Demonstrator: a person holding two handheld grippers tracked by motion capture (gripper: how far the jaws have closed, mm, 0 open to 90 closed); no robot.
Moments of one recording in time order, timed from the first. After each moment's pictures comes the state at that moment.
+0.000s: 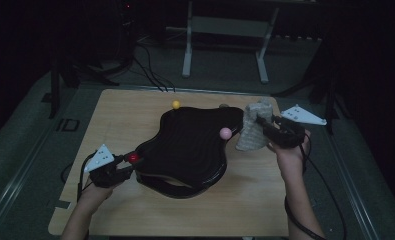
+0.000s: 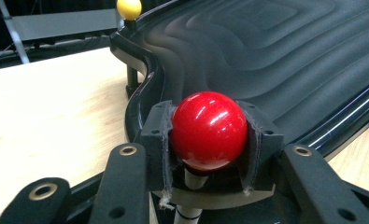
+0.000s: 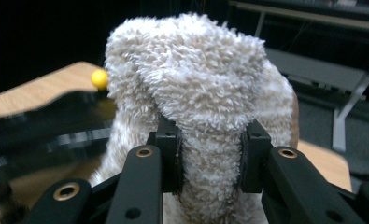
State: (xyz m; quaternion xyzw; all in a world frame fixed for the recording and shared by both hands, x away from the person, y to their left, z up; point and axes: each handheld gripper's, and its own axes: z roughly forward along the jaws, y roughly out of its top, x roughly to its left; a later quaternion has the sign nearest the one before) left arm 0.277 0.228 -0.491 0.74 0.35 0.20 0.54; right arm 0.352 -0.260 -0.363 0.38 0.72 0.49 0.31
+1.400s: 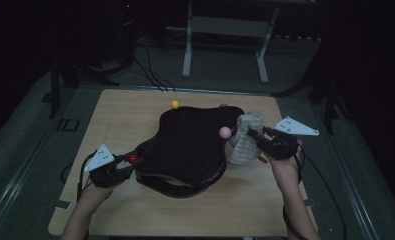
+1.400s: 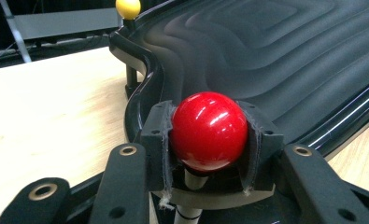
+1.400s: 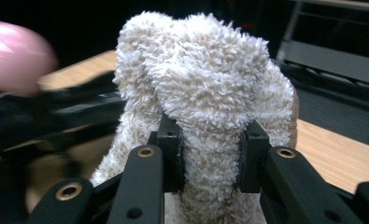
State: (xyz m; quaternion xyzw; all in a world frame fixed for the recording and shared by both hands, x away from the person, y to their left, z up) left arm 0.277 0.228 -0.491 0.74 0.35 0.20 0.54; right arm 0.335 -0.251 -0.386 0.35 0.74 0.50 0.26
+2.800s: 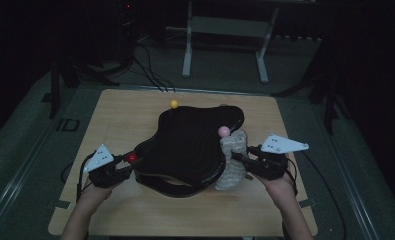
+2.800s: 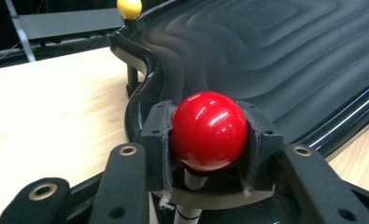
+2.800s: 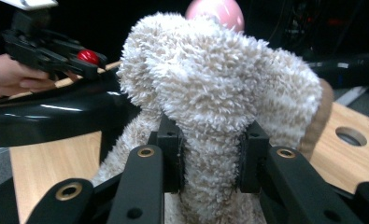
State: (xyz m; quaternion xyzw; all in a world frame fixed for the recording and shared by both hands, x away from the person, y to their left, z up) left arm 0.276 0.229 -0.491 0.74 0.36 0.20 0.54; right arm 0.291 -0.224 -0.390 0.25 0.79 0.53 0.17
